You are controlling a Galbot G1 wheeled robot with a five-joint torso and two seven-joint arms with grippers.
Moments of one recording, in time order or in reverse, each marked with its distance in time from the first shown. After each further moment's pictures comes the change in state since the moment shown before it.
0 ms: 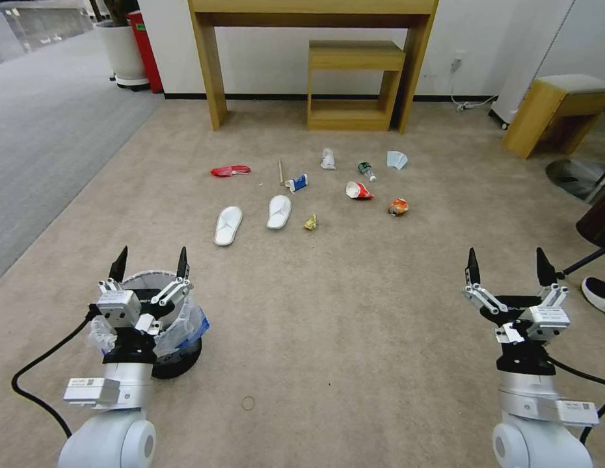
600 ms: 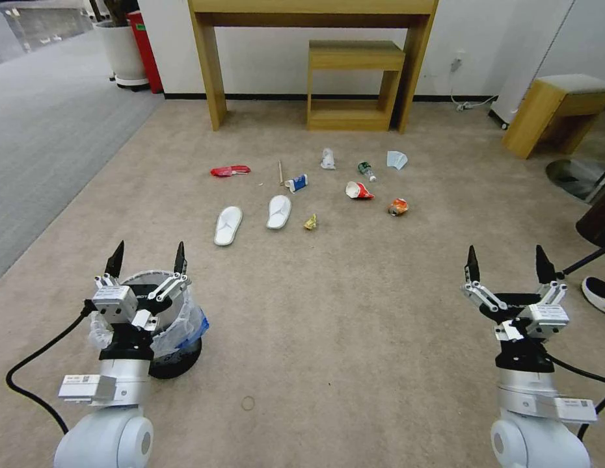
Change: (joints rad) left arm -0.006 0.007 -0.003 0.008 0.003 -0.002 0.001; right arm 0.001 0.002 -0.001 0.001 0.004 0.006 0.005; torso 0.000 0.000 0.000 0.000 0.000
